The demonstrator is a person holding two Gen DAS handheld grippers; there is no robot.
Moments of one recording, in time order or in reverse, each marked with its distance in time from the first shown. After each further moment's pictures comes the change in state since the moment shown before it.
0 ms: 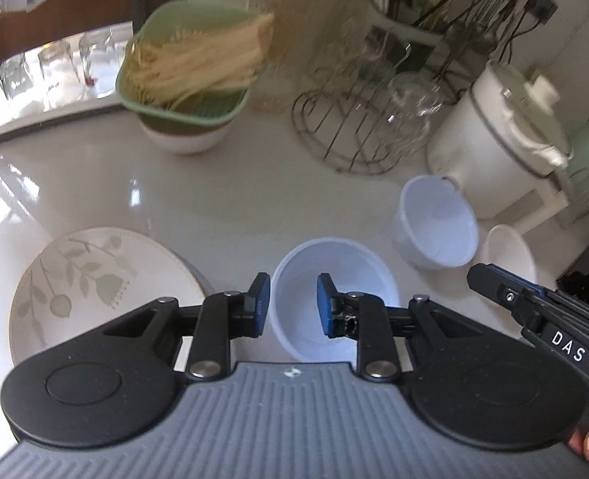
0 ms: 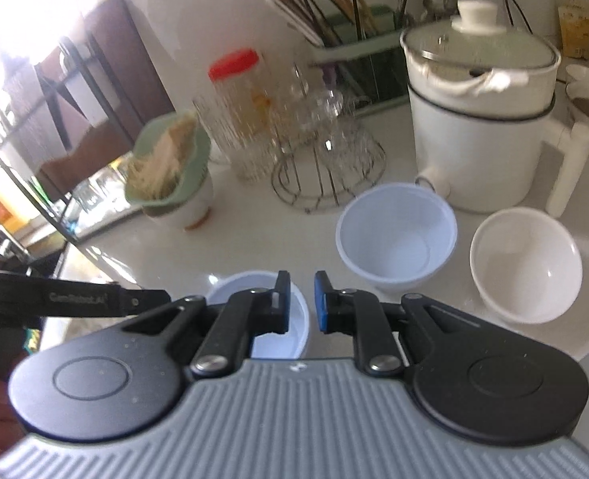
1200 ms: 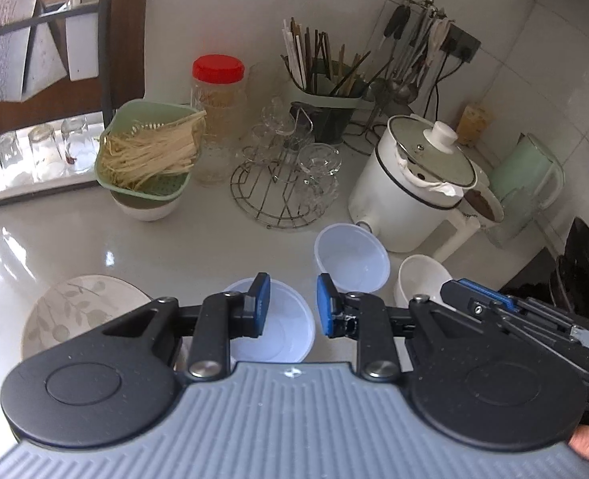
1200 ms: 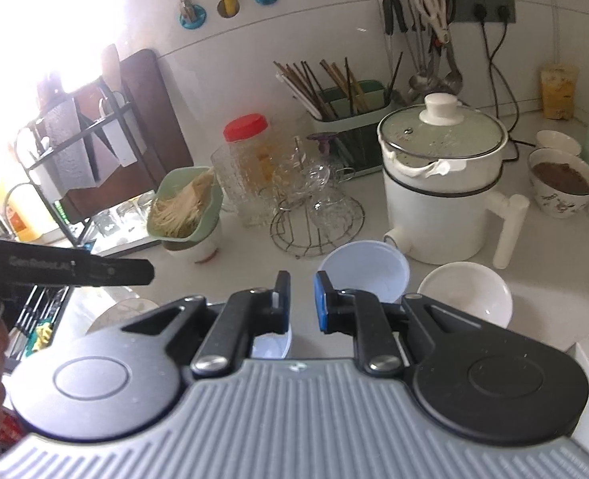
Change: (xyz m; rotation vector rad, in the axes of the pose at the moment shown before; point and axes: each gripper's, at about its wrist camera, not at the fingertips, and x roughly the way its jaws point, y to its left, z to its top) left arm -0.098 -0.043 -0.015 0.096 -0.175 -0.103; right arm -0.087 0.001 -0.002 -0.056 -0.146 -0.034
